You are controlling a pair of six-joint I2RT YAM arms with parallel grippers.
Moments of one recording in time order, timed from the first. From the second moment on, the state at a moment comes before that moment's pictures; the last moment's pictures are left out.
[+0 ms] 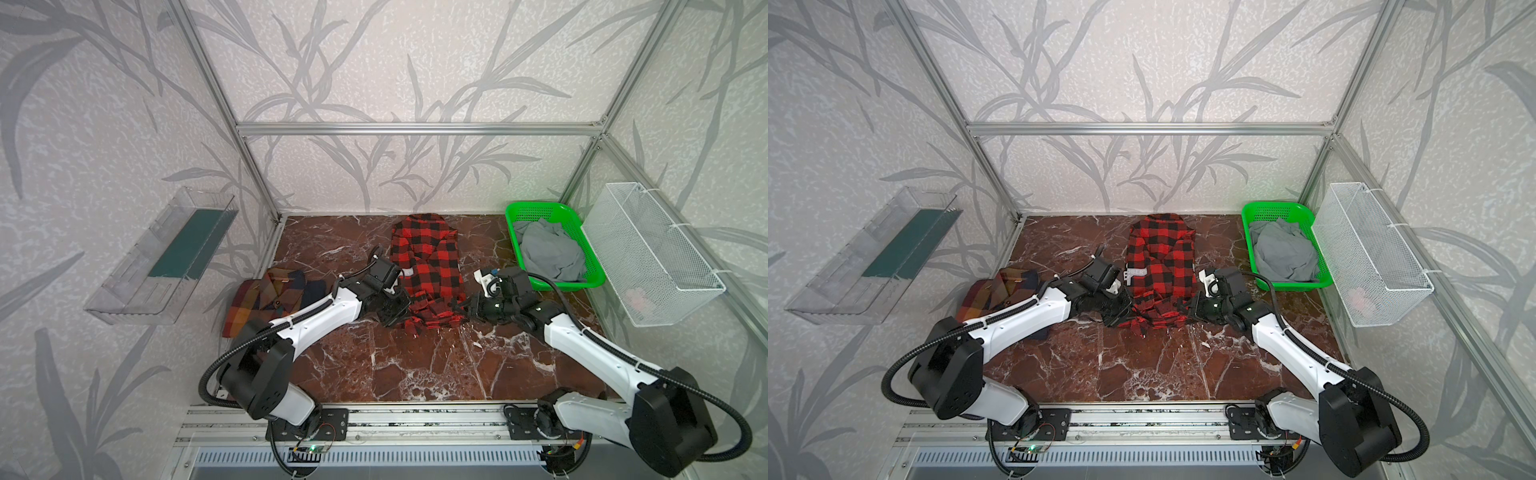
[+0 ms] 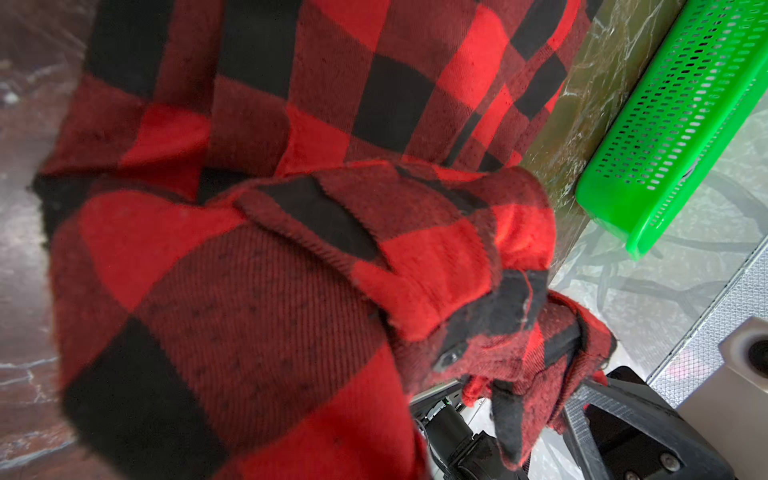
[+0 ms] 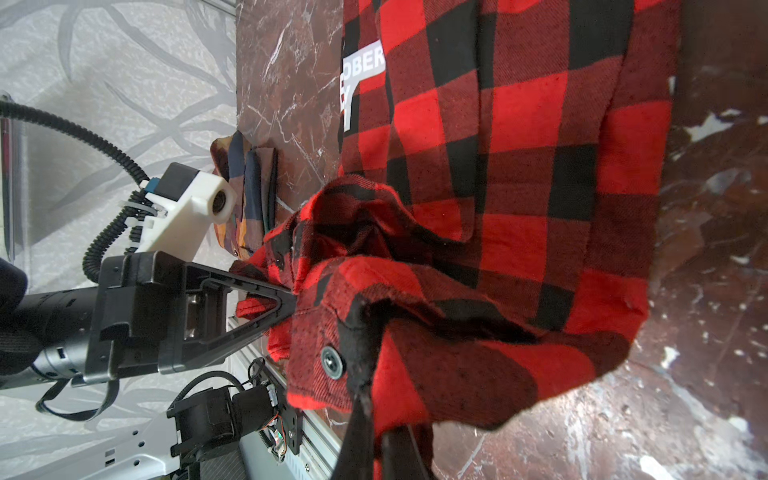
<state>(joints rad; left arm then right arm) -0.60 1.53 1.03 -0.53 0.40 -1.20 0.41 1.21 0.71 -0.26 -0.55 0.76</state>
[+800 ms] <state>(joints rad) -0.52 1.80 1.31 -0.68 0.44 -1.07 0.31 1.51 0.79 -0.13 -0.63 0.75</state>
